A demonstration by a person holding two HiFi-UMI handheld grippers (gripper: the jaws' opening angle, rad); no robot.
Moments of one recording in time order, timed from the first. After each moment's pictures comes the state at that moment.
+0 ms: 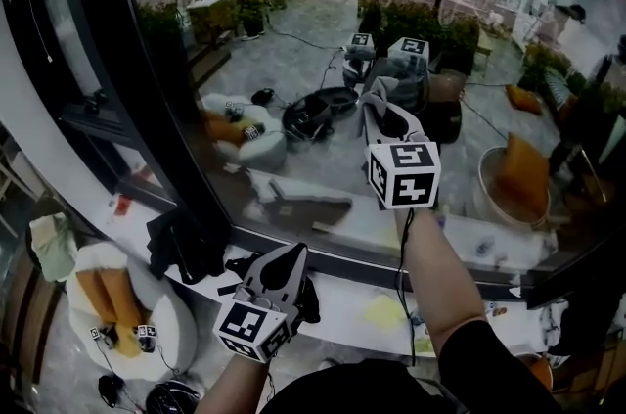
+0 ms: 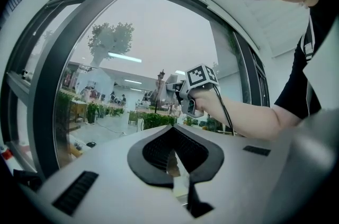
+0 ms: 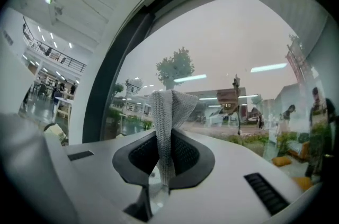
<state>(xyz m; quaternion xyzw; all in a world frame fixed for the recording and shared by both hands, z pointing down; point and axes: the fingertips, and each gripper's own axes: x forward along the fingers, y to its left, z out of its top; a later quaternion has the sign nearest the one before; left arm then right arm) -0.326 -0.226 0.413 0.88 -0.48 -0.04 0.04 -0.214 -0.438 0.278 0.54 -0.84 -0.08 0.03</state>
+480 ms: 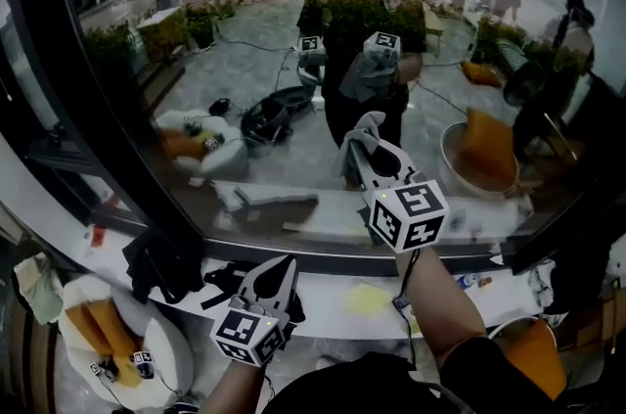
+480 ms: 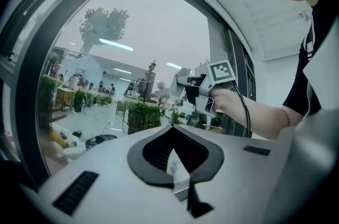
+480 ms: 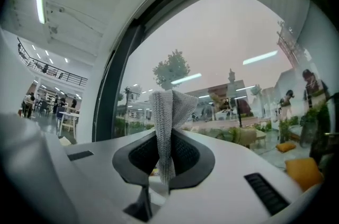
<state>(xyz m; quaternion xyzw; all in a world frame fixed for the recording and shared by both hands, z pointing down) -0.275 -0.213 0.452 0.91 -0.42 -0.02 0.07 -0.143 -0.353 0.311 0.53 -0.85 -0.03 -0.02</state>
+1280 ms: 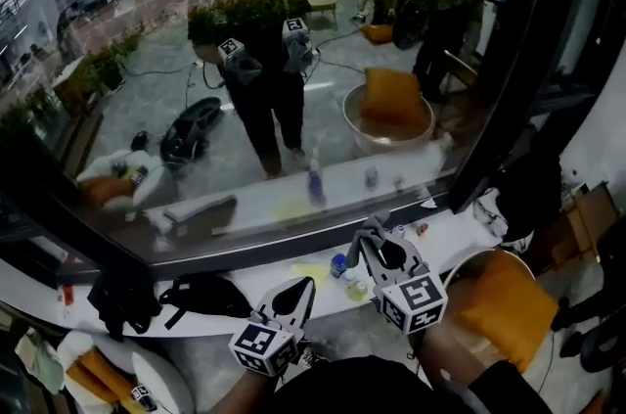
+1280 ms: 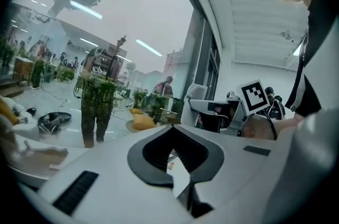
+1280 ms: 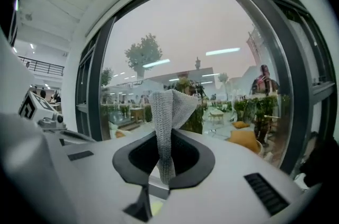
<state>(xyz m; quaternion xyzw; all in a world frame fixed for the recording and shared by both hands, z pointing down) -0.028 -0.048 0.489 0.97 -0.22 0.02 0.14 0.101 -0.062 0.441 0.66 -0.75 0.06 0.05</state>
